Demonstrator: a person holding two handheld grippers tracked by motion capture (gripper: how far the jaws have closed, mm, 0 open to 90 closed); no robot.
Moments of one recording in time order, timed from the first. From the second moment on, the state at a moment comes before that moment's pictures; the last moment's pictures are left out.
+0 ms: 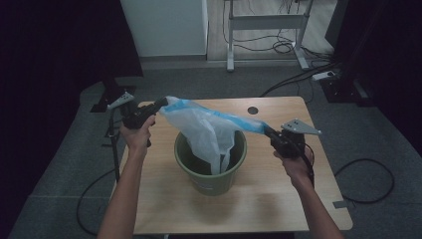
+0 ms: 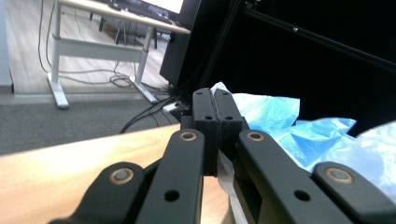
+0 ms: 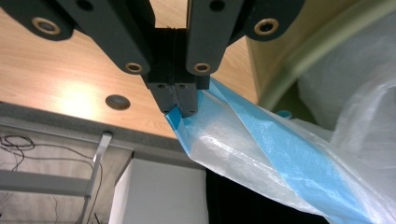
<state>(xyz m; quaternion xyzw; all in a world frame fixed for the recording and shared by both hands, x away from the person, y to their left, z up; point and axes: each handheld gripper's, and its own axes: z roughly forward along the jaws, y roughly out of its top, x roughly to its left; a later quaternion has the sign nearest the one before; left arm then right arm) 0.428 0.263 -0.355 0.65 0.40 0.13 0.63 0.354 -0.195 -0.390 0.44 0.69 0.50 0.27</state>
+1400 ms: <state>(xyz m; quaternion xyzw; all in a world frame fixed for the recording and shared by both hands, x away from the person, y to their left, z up) 0.377 0.292 -0.392 0.67 0.38 0.11 0.63 0.336 -0.201 -0.420 0.46 0.68 0.53 0.22</state>
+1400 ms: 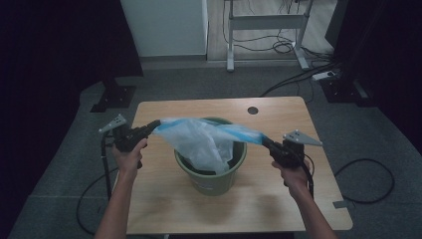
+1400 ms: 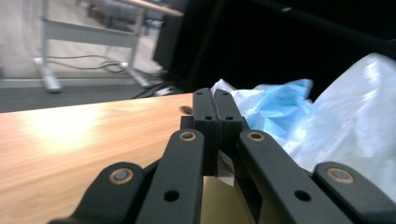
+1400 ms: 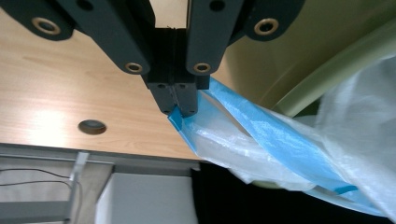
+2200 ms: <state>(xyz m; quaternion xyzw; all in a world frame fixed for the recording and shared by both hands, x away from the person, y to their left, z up) 0.287 0.320 -0.445 0.69 0.32 0.06 0.65 0.228 -0.208 -0.472 0.38 0.72 0.57 0.14</state>
